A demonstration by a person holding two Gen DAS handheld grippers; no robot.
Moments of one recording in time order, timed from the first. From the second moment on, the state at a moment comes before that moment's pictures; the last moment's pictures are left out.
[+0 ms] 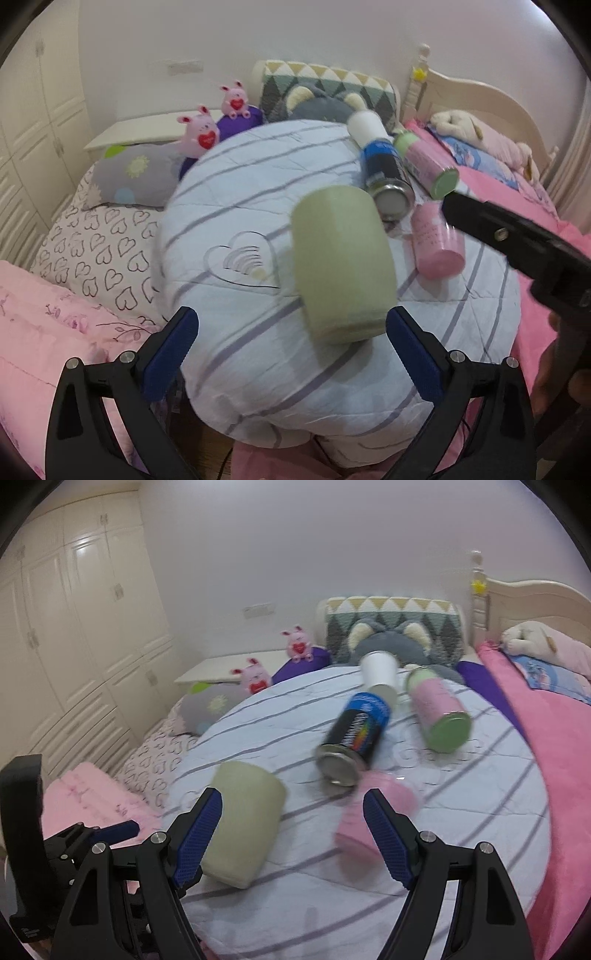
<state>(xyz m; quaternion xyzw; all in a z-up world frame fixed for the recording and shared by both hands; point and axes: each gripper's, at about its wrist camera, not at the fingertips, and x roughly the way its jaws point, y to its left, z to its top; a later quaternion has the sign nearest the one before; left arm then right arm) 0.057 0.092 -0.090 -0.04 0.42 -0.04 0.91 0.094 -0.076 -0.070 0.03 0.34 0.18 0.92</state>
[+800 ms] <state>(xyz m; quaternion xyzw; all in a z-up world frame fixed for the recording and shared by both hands) 0.072 0.112 -0.107 -0.06 0.43 -0.09 0.90 0.157 -0.013 -0.121 0.07 0.50 0.18 0.84</state>
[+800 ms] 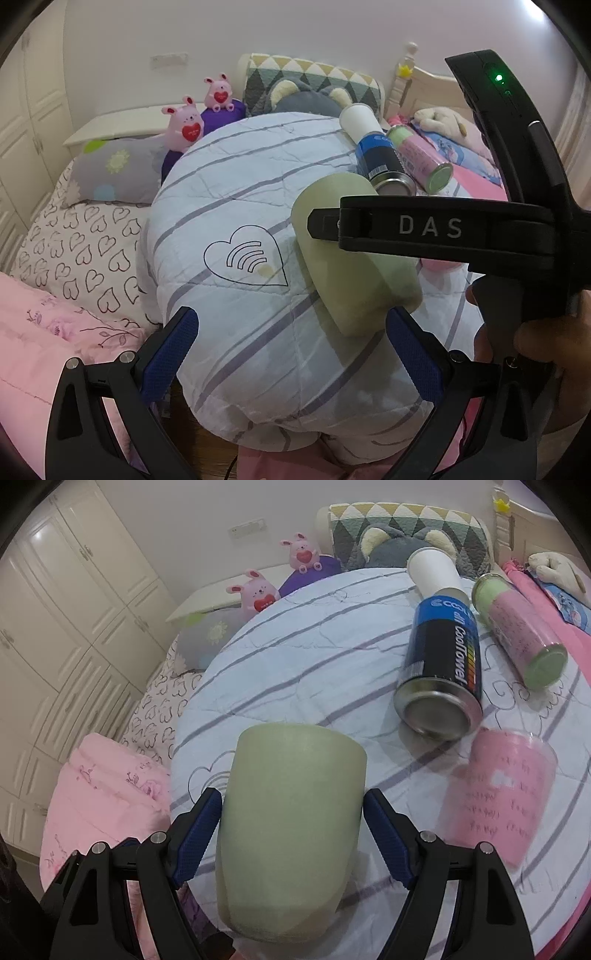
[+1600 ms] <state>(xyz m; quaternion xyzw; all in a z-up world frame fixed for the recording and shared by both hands) 0.092 0.116 -0.107 -0.09 0.42 -0.10 0.90 0.172 -0.010 -0.109 0.04 0.48 0.22 0.85</state>
